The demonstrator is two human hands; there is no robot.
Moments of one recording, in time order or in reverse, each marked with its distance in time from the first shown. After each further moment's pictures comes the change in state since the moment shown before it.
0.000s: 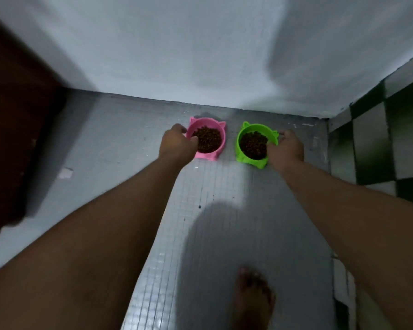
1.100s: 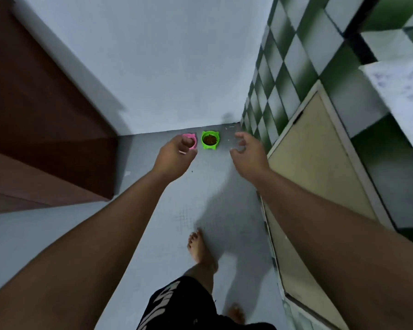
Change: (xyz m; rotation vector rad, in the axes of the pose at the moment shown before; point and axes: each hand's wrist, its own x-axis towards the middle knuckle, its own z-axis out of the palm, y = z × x) left_hand -0.598 0.144 -0.364 -0.086 -0.165 0.399; right_hand -0.594 -0.148 -0.448 0.270 0.020 -0.153
